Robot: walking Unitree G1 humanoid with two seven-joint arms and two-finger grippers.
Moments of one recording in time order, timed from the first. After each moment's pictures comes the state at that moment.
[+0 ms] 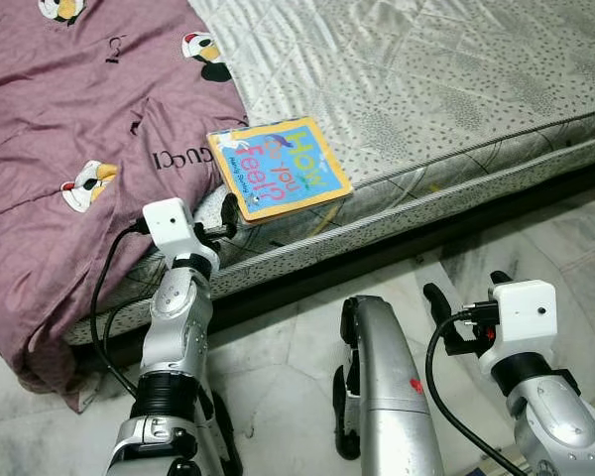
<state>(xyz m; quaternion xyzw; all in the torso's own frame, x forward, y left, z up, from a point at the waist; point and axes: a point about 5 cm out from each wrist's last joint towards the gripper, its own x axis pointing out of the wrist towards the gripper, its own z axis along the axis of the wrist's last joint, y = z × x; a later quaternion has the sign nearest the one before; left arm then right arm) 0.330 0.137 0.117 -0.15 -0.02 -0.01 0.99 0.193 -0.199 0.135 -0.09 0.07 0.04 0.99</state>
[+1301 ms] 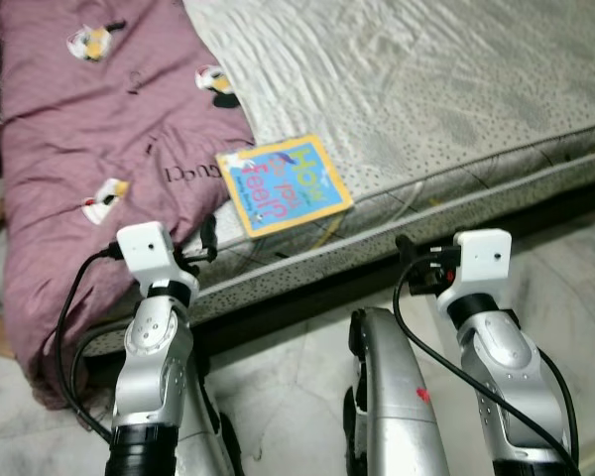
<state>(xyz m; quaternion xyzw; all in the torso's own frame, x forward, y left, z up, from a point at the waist) 0.295 0.158 0.120 -0.11 -0.02 0.02 0.99 0.264 -0.178 0.135 -0.04 0.00 0.04 1.00</state>
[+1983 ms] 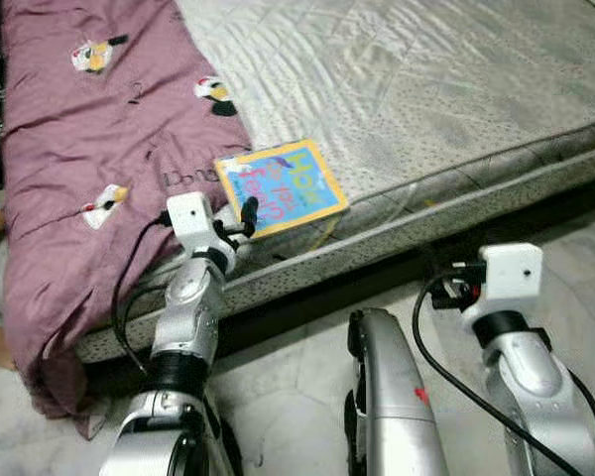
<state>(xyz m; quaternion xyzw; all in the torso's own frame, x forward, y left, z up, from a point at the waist) 0.346 0.119 0.108 -0.18 0.04 -0.05 0.98 0.236 -0.194 0.141 -0.07 0.00 0.01 1.00</state>
